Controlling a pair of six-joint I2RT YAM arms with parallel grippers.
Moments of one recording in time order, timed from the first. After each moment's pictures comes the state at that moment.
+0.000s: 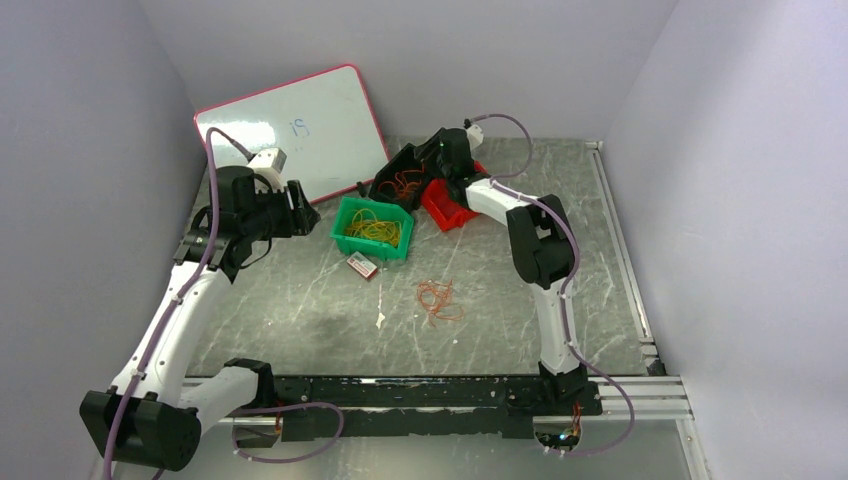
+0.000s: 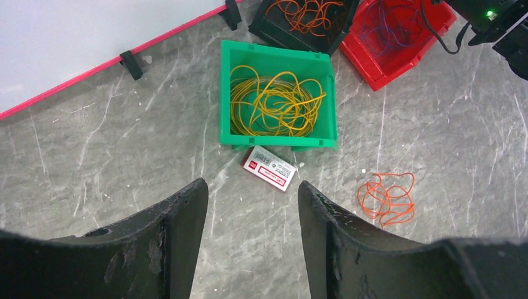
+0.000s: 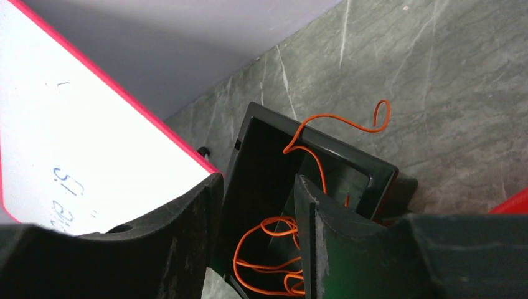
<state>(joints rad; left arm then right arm) -0.16 1.04 1.02 -0.52 0.21 -0.26 0.44 2.23 1.62 0.26 0.14 0.91</state>
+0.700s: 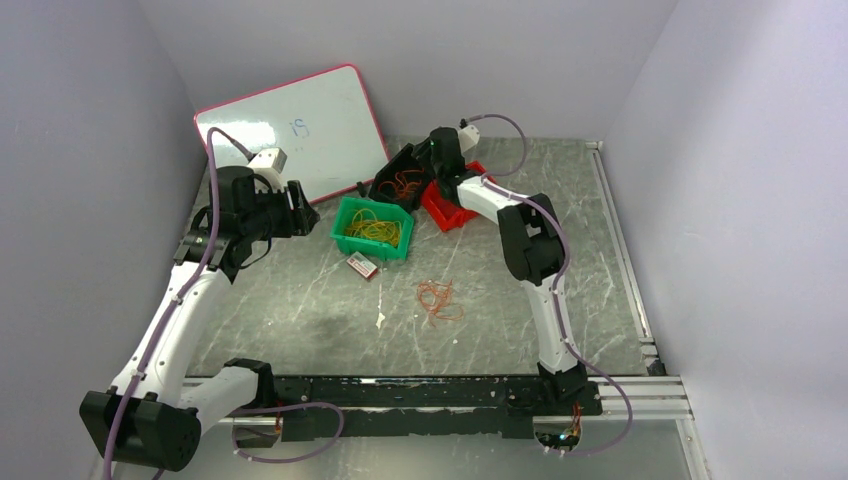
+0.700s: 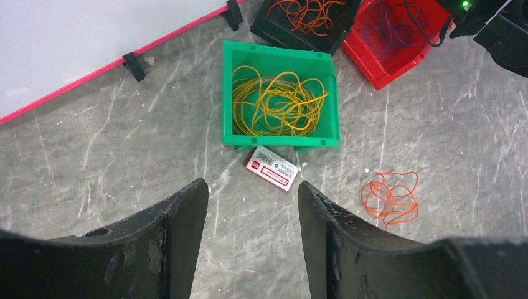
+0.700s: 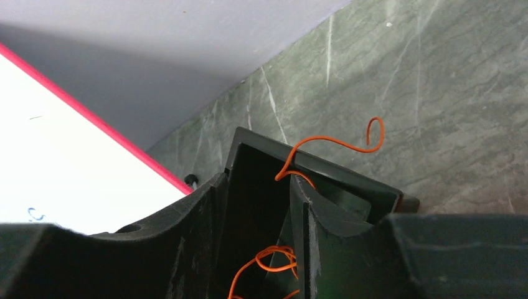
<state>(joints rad) -0.16 1.04 1.02 -0.52 0.21 -0.24 0.46 2.32 1.74 0.22 0.27 0.93</state>
